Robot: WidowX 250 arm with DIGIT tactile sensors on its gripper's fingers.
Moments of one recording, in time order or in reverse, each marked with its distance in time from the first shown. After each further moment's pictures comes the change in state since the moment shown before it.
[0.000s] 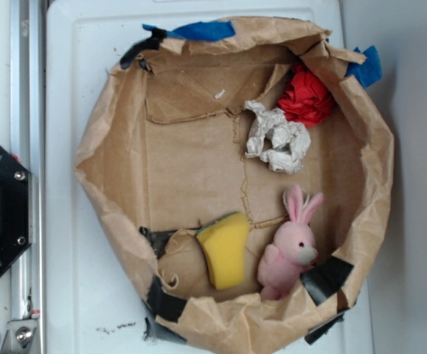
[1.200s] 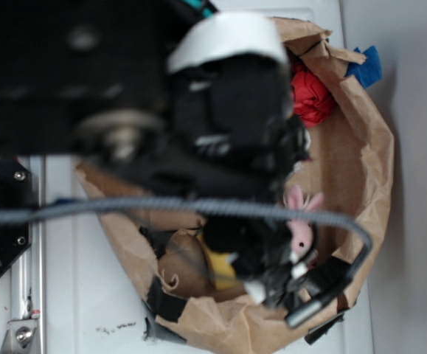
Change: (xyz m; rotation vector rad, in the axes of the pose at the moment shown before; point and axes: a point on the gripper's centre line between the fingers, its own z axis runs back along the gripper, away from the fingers) arm 0.133 -0.004 -0.084 -0.202 -0.058 0.540
